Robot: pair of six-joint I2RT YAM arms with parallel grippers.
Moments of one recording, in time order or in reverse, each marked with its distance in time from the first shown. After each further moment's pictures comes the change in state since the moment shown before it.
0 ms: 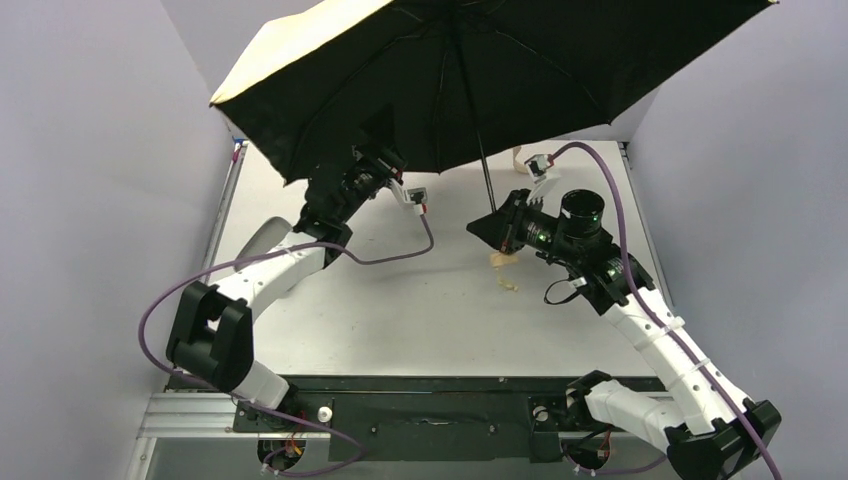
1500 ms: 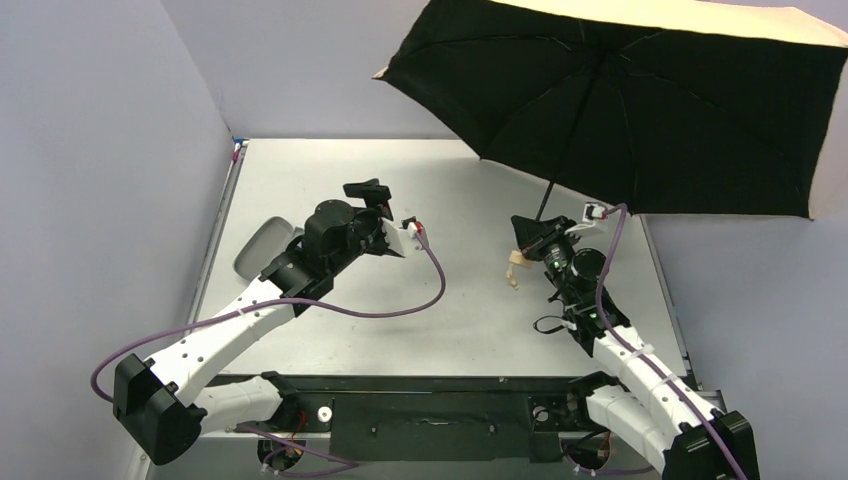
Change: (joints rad) left arm -0.212 -0.422 -0.134 -0.801 -0.283 -0.772; right arm -0.145 -0.166 -0.606 0.711 0.485 0.212
